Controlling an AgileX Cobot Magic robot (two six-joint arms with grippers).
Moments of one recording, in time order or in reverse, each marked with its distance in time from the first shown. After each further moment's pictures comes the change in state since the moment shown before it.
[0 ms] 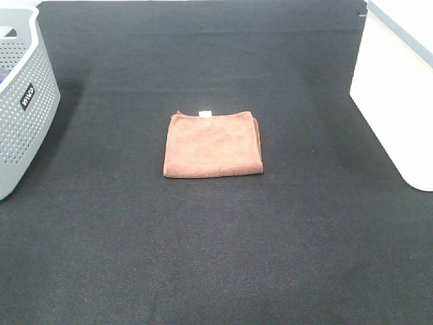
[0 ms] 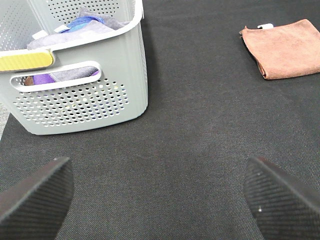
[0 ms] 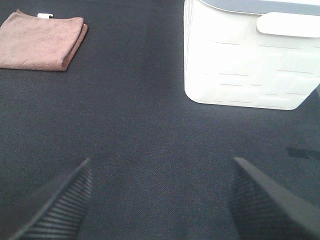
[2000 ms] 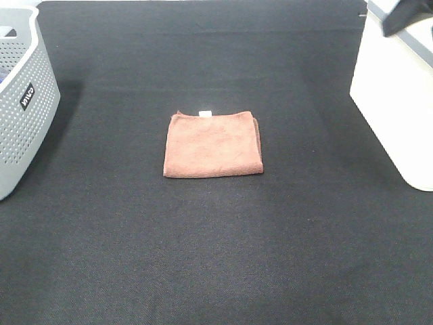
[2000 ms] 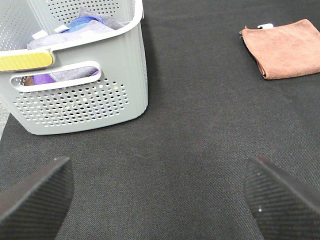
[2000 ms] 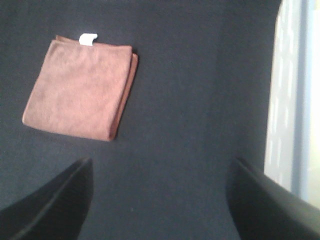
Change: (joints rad) left arm 0.000 0.000 0.000 0.000 0.000 0.000; right arm 0.006 1.464 -0.807 0.315 -0.189 -0.170
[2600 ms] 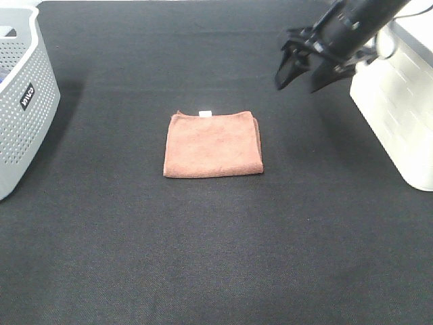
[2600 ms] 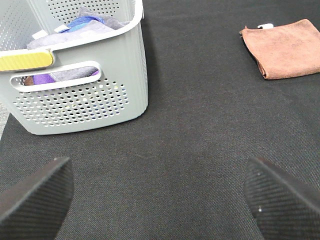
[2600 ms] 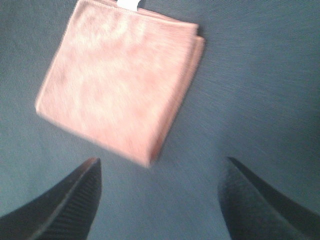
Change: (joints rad) left arm 0.000 0.000 0.000 0.000 0.000 0.000; right arm 0.180 0.548 -0.311 0.090 0.007 -0.020
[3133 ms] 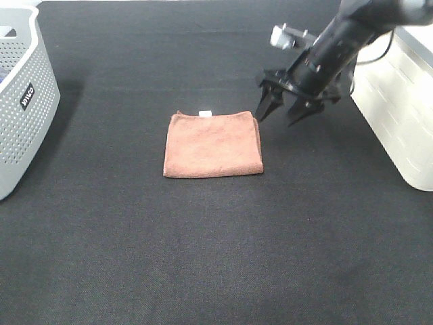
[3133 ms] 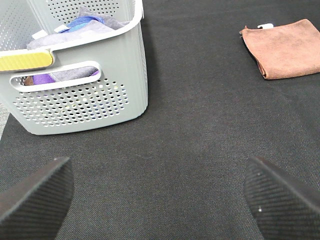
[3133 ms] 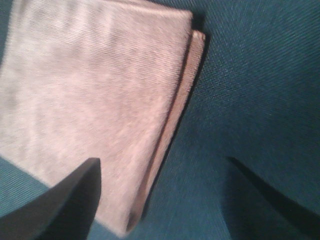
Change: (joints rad) left arm 0.000 0.000 0.000 0.000 0.000 0.000; right arm 0.000 0.308 -0.188 0.059 0.022 -0.007
